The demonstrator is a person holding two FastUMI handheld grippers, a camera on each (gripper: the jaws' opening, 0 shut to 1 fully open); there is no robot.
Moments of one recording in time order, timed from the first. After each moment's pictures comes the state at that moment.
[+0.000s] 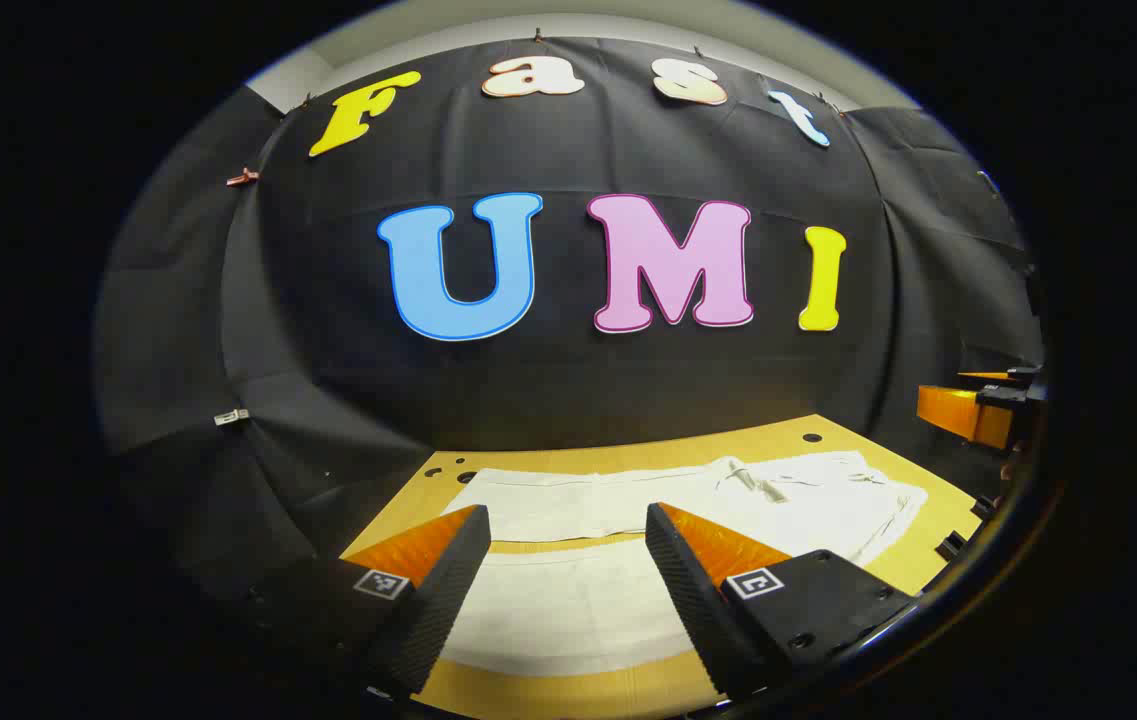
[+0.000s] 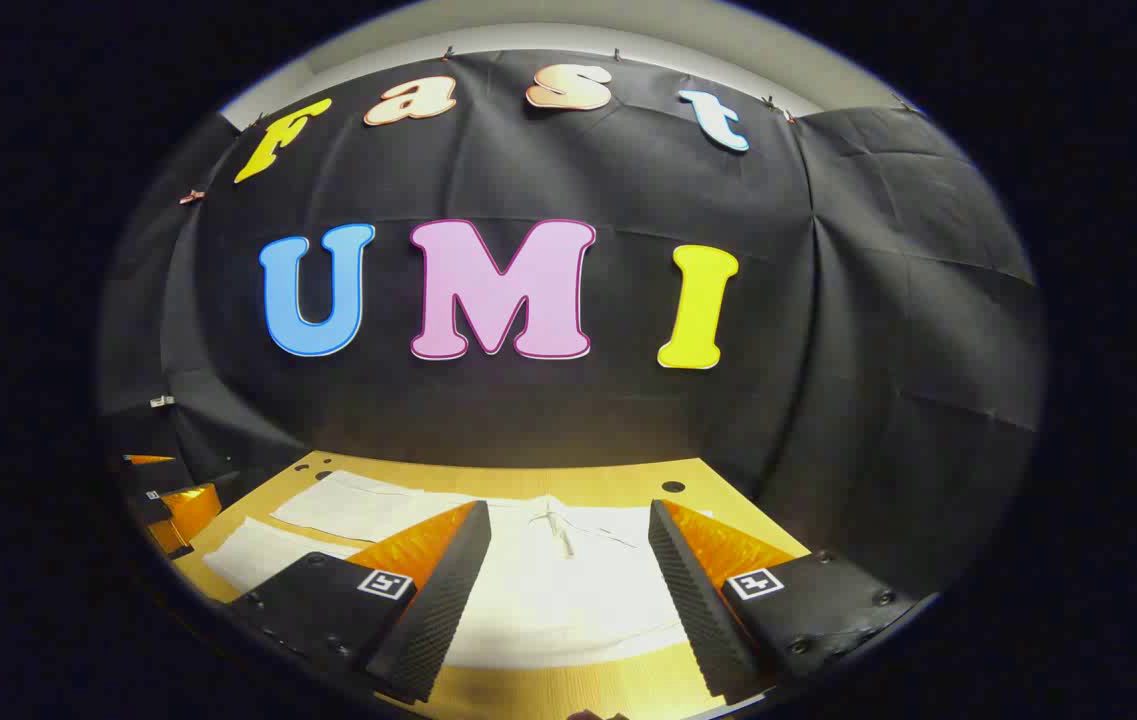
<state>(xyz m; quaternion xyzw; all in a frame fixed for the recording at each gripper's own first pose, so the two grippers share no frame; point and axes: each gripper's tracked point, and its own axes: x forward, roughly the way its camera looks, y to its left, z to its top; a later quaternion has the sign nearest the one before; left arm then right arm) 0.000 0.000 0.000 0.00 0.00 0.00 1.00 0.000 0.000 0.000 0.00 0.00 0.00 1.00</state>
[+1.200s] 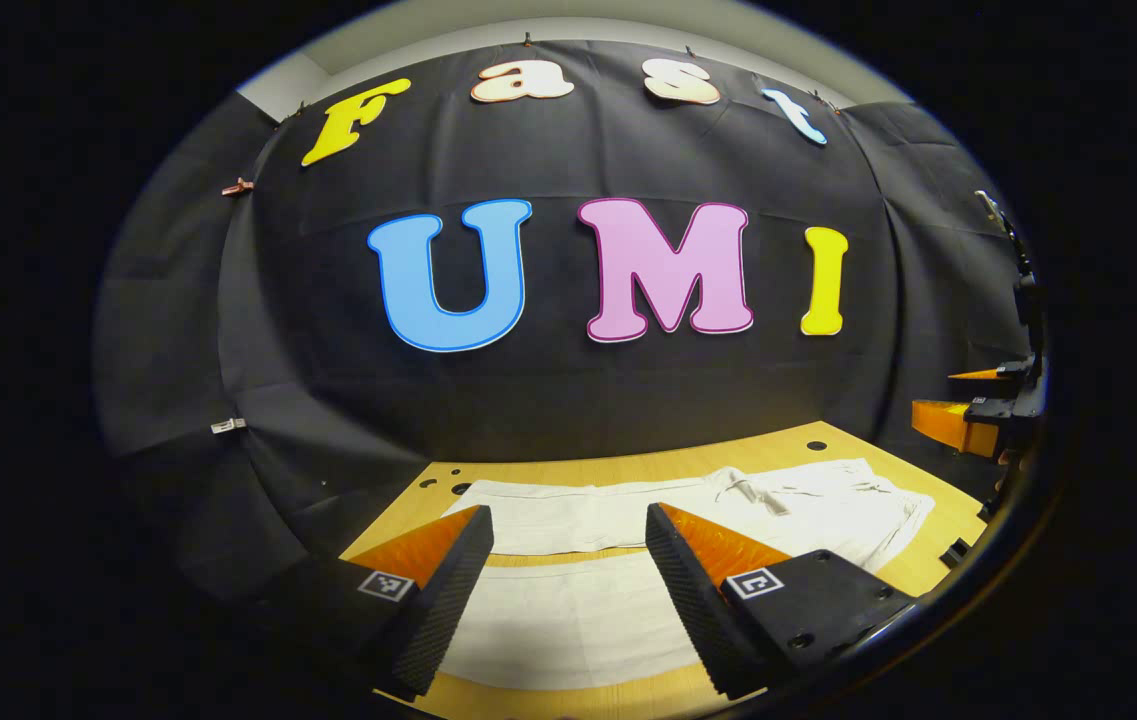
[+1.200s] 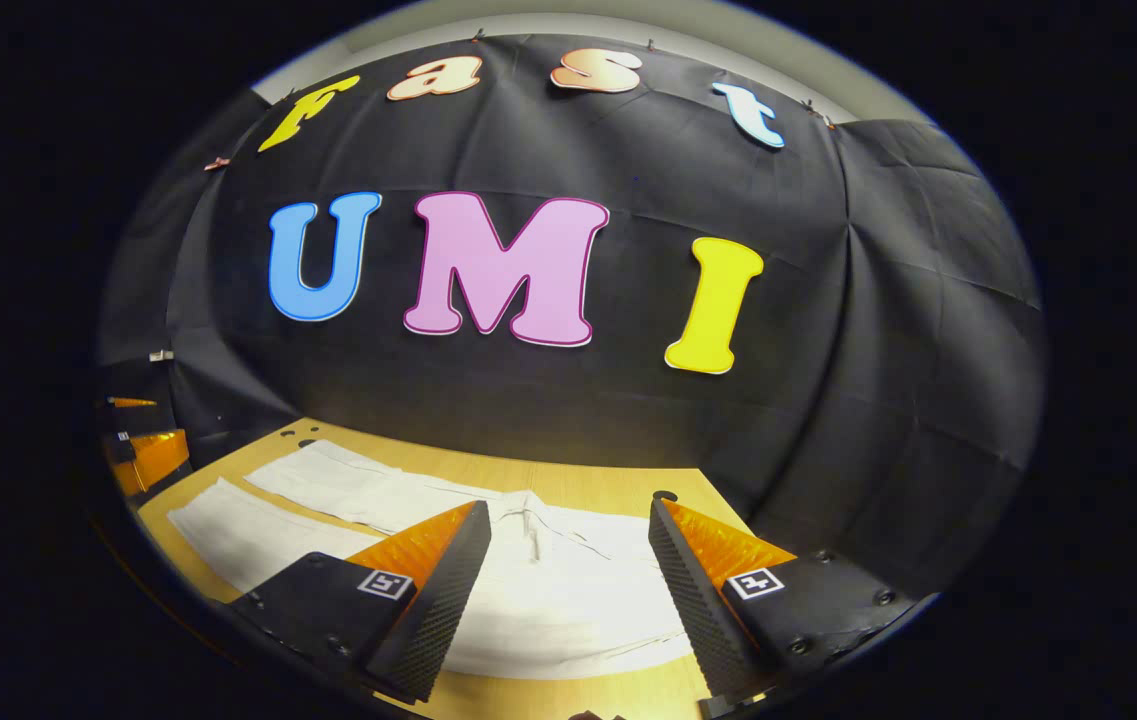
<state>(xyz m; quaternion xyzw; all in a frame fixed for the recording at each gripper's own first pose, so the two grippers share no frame) 0.017 -0.017 0.007 0.01 -0.02 0.01 1.00 0.051 -0.038 -0.013 -0.08 0.01 0.04 1.00</state>
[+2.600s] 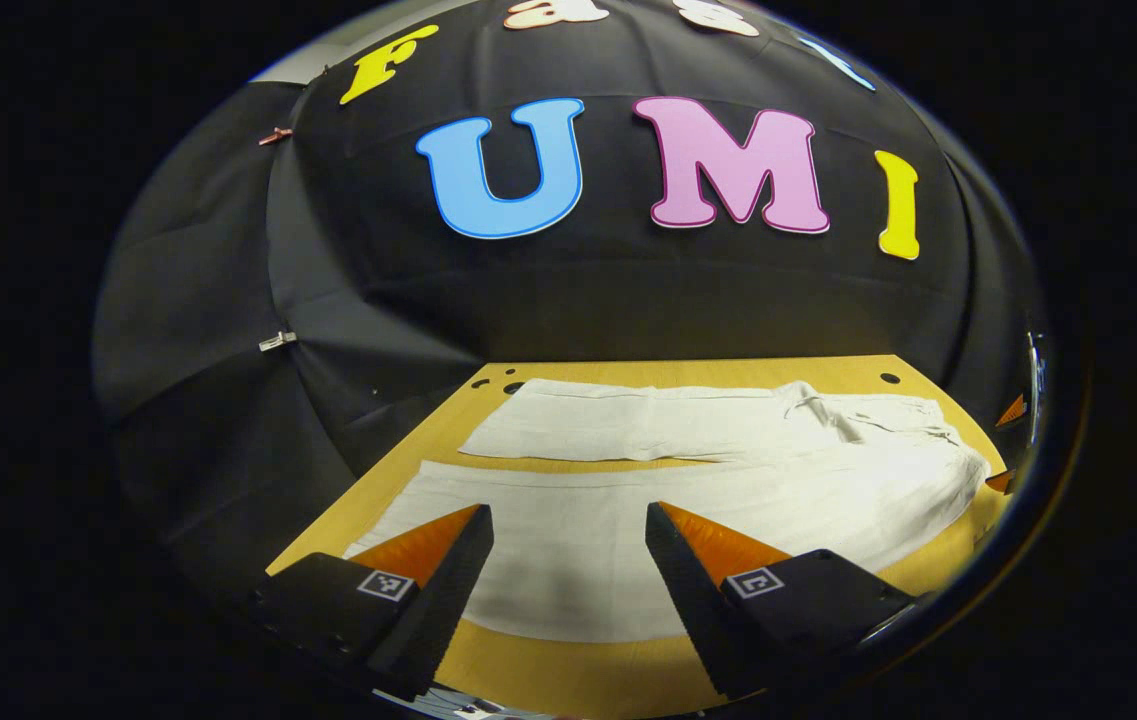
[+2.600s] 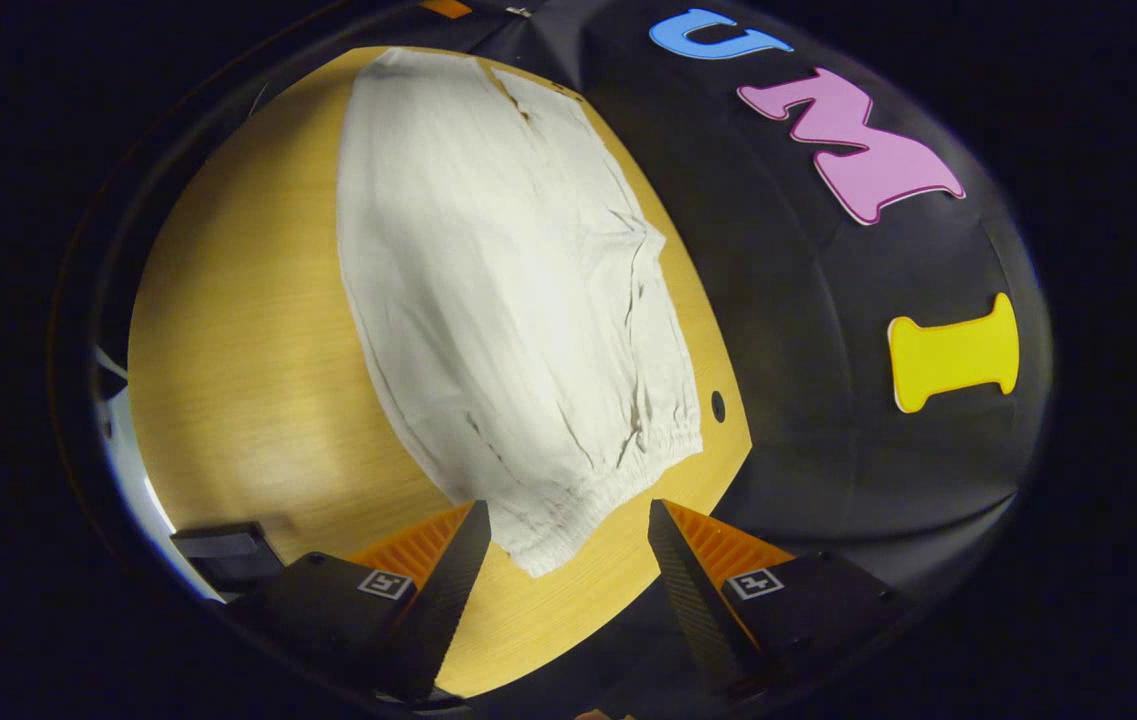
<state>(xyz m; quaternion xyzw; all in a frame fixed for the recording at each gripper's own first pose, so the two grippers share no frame) 0.031 -0.001 -0.099 -0.01 0.12 0.12 0.99 0.121 -0.245 -0.247 -0.58 0.21 0.26 0.75</state>
